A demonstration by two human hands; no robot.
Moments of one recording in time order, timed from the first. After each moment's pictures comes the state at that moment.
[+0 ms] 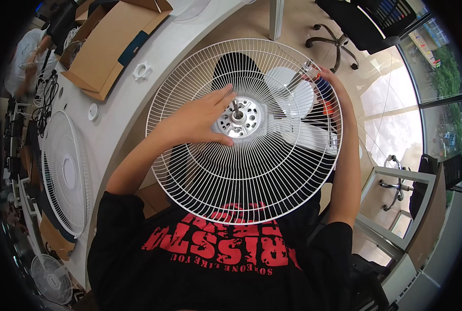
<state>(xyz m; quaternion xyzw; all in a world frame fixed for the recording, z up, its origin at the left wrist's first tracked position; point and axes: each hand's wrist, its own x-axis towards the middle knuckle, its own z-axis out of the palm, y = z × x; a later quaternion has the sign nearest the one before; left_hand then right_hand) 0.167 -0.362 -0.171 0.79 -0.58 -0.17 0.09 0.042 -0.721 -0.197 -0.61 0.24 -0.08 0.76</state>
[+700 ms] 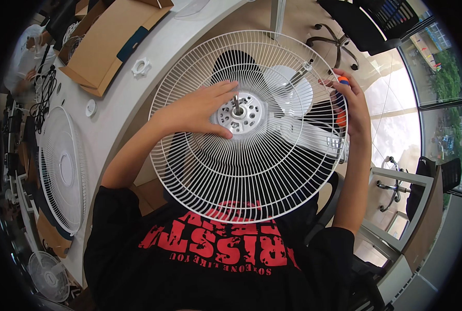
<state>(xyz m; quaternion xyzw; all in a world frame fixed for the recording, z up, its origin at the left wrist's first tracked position) 0.188 -0.369 -0.182 0.76 -0.61 -0.19 0.13 0.008 -0.720 -0.157 -0.66 0.21 -0.14 0.71</state>
